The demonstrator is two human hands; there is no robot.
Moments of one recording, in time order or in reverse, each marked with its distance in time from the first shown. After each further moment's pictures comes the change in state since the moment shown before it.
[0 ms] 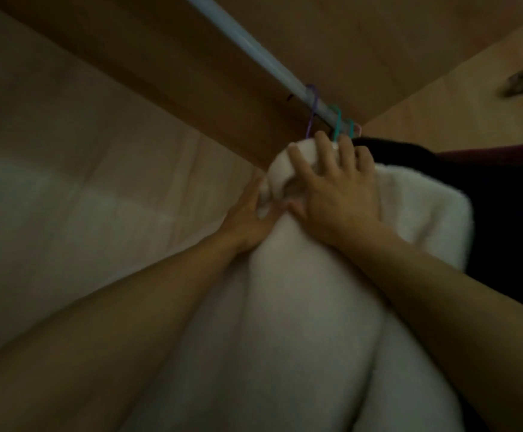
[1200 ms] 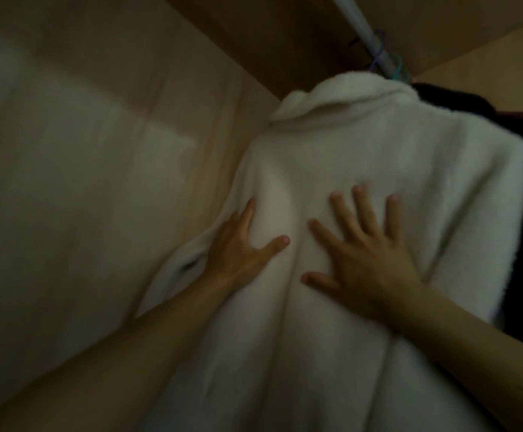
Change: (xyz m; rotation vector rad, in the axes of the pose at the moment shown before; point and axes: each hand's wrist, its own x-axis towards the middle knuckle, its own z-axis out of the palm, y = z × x) left_hand -0.168 -0.070 -0.023 0.132 -0.008 -0.314; right_hand -0.140 -0.063 -0.018 -0.103 -0.461 -0.199
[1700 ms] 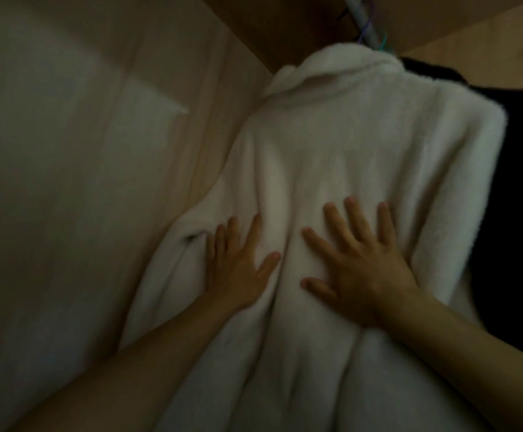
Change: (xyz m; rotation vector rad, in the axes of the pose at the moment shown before) left_hand -0.079 -0.004 0.059 0.289 -0.054 0.044; right_hand -0.066 0.008 -0.011 -0.051 -0.168 -0.063
